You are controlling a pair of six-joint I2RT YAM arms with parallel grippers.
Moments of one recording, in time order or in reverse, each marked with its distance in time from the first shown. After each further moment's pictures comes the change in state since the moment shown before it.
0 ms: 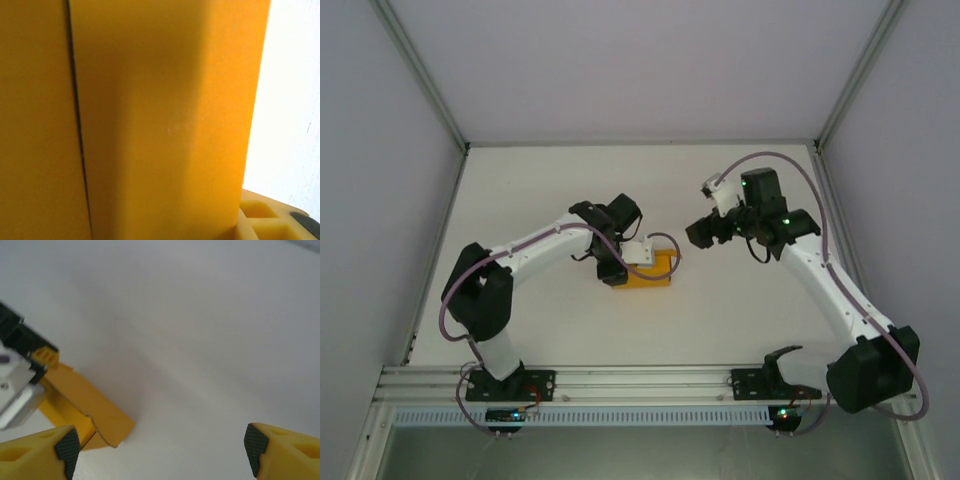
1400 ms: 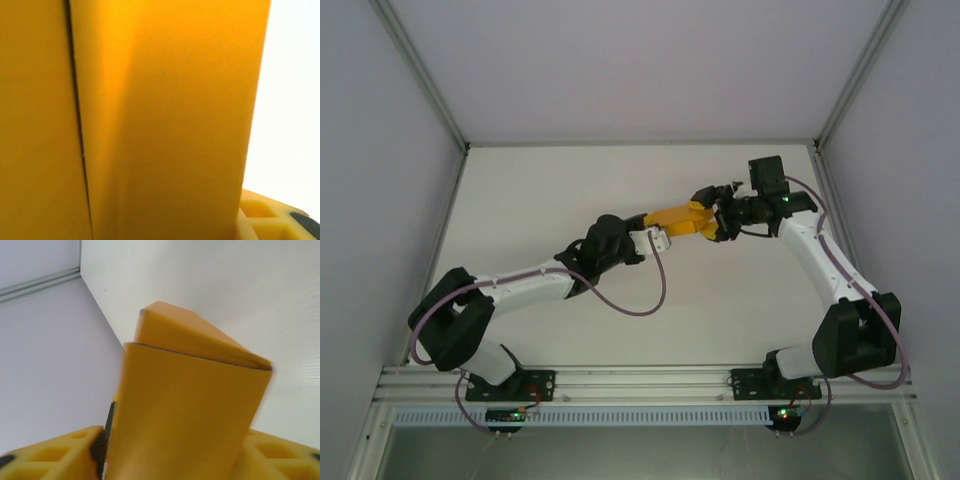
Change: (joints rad) left arm -0.081 -0.223 -0.515 1.318 -0.158 -0.001; right arm -0.133 0.150 0.072 -0.011 -0.367 1.348
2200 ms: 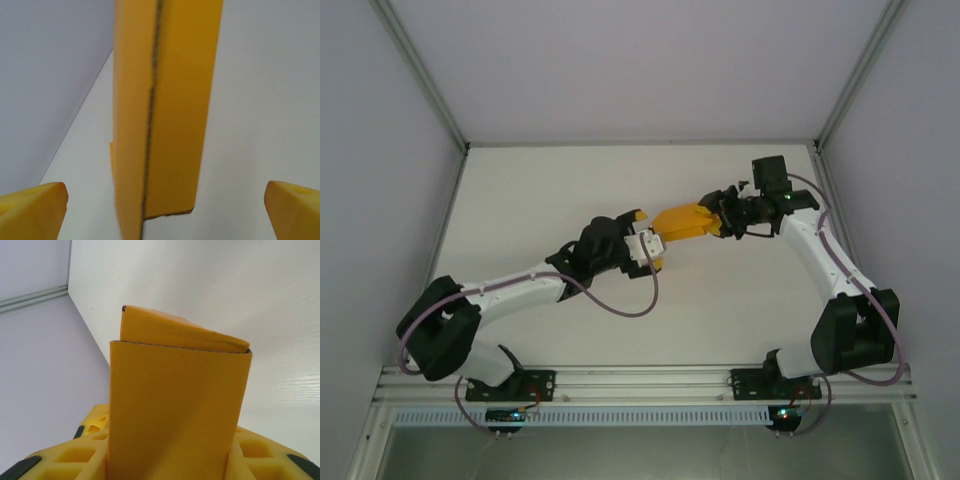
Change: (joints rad) left arm 0.006 -0.064 -0.027 -0.083 0.113 -0.096; right arm -0.029 0.024 0.013 -0.032 0.067 -0.062
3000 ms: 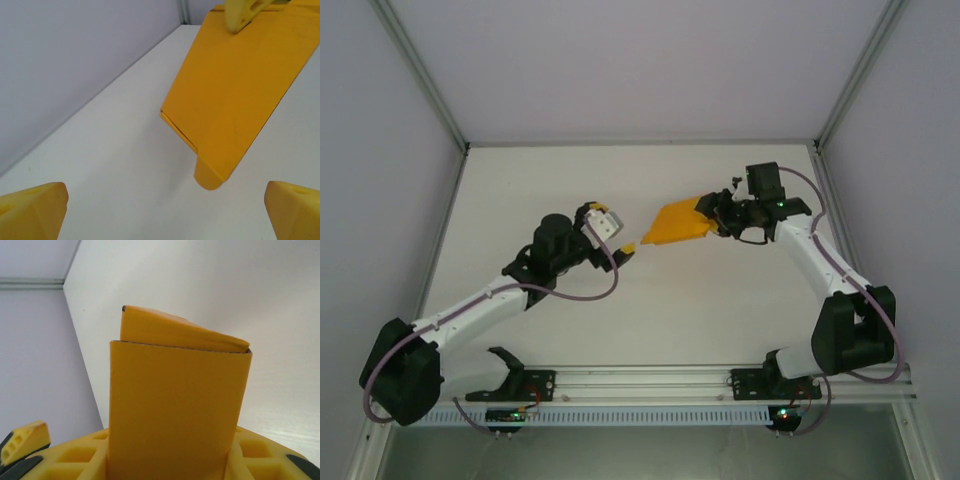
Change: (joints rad) left arm 0.181 -0.272 -0.123 -0.042 0.124 -0.280; right arm 0.017 -0.002 -0.079 0.130 0.083 -0.182
